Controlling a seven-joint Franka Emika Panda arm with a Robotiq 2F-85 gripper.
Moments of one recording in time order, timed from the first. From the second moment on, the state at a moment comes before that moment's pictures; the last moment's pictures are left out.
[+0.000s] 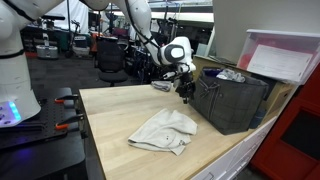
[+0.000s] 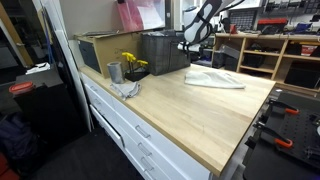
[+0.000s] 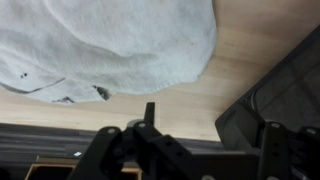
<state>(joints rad) 0.06 0.80 -0.42 -1.58 -0.09 2.58 1.20</state>
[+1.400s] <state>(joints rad) -0.12 0.75 -0.13 -1.79 0.17 2.56 0.60</state>
